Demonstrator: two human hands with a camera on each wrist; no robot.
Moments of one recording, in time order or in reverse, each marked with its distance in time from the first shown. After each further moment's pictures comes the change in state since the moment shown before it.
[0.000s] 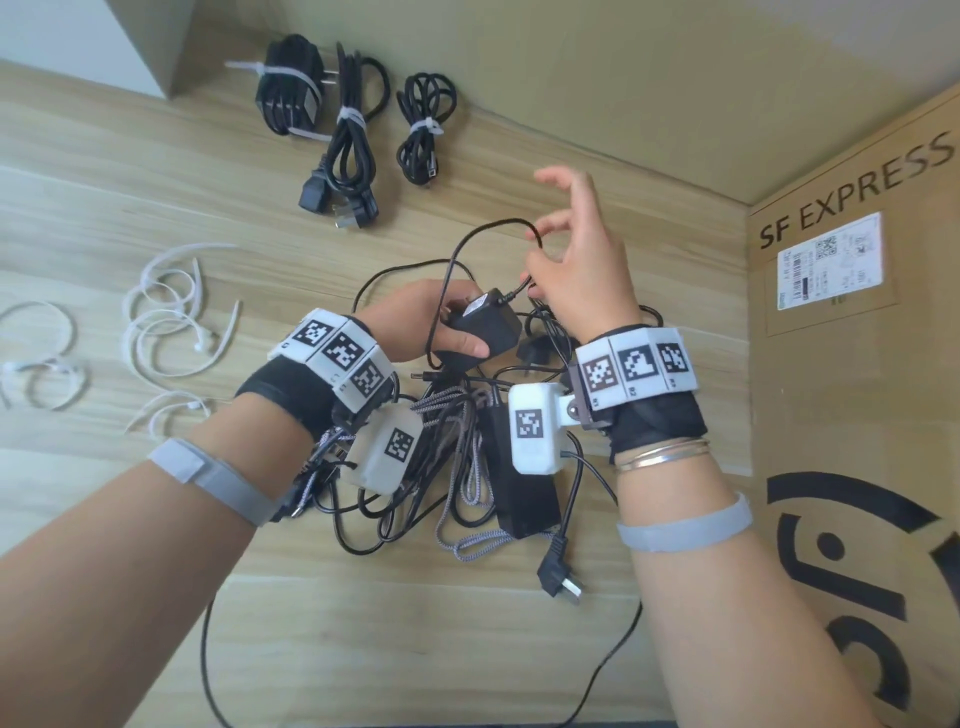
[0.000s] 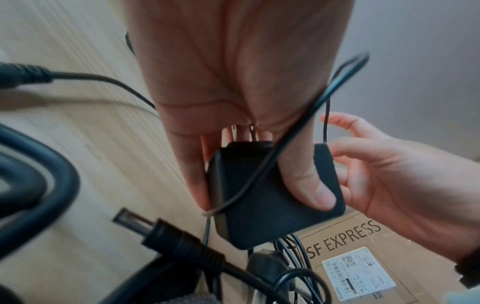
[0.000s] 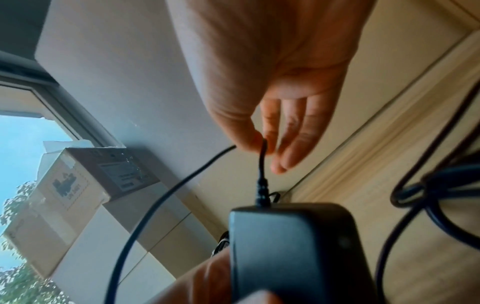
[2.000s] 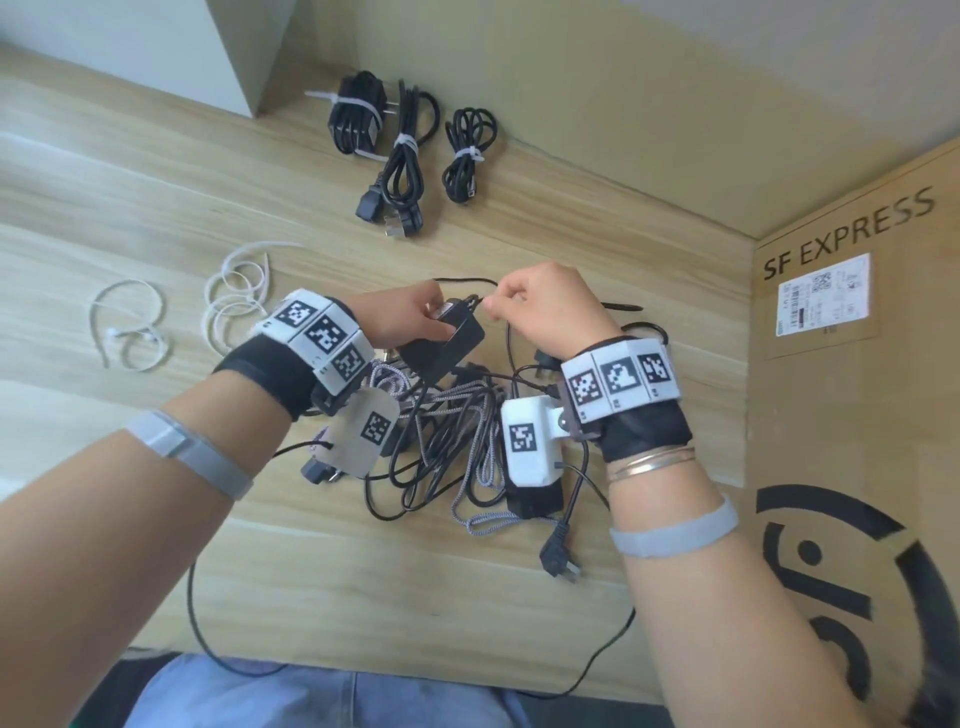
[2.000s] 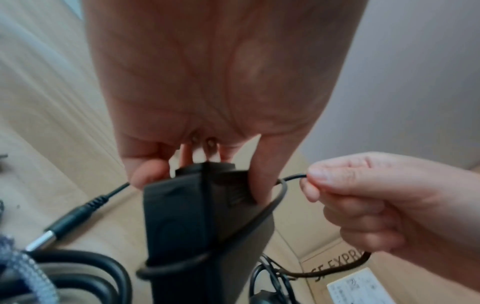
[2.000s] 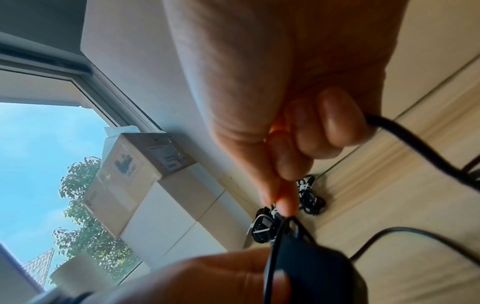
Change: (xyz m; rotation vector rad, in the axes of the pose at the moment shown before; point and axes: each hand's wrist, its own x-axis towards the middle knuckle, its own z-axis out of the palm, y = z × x) left_hand -0.051 0.016 -0.032 0.176 -0.024 -0.416; right_hand -0.016 -0.041 0.010 -0.344 -0.449 0.054
